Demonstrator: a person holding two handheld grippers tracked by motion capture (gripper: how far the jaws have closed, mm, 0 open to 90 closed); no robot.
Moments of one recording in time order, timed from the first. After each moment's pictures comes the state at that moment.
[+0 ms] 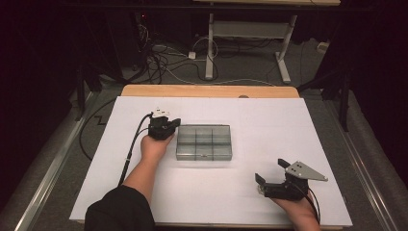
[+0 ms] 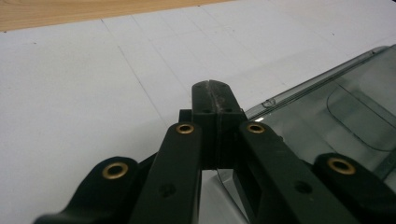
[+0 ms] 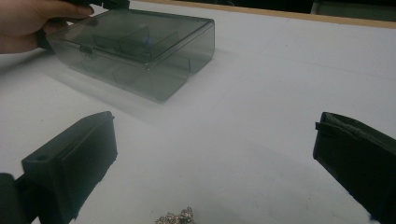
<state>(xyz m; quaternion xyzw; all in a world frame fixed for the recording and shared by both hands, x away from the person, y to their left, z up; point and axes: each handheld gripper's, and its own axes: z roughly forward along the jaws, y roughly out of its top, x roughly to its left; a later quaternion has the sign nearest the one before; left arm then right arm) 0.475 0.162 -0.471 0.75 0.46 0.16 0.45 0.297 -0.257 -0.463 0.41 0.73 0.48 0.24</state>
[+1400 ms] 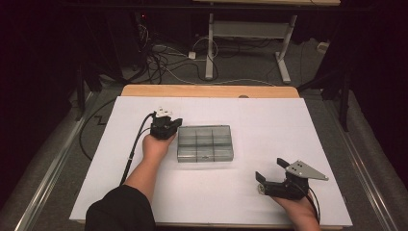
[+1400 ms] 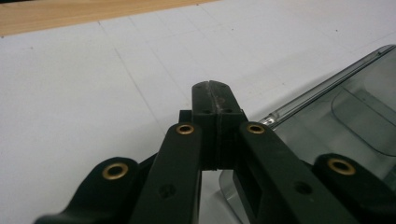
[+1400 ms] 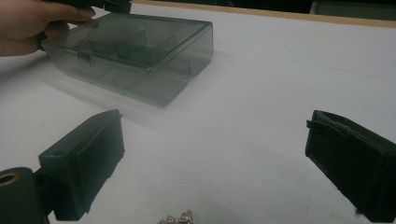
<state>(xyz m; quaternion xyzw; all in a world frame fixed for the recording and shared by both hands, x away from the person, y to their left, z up) 0.475 0.155 -0.467 0.76 0.45 0.17 0.44 0.298 -0.257 -0.462 0.42 0.73 0.49 0.24</state>
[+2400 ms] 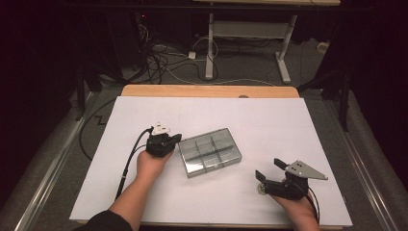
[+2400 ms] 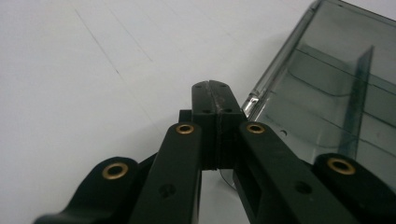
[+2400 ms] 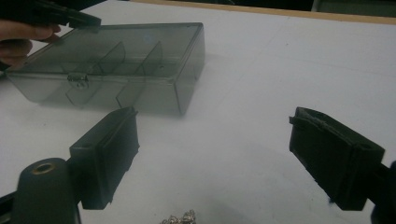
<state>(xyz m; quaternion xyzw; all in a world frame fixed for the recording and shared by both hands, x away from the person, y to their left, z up) 0.409 0.155 -0.471 0.77 0.43 0.15 0.45 0.298 -0.256 -0.462 0.42 0.73 0.49 0.23</state>
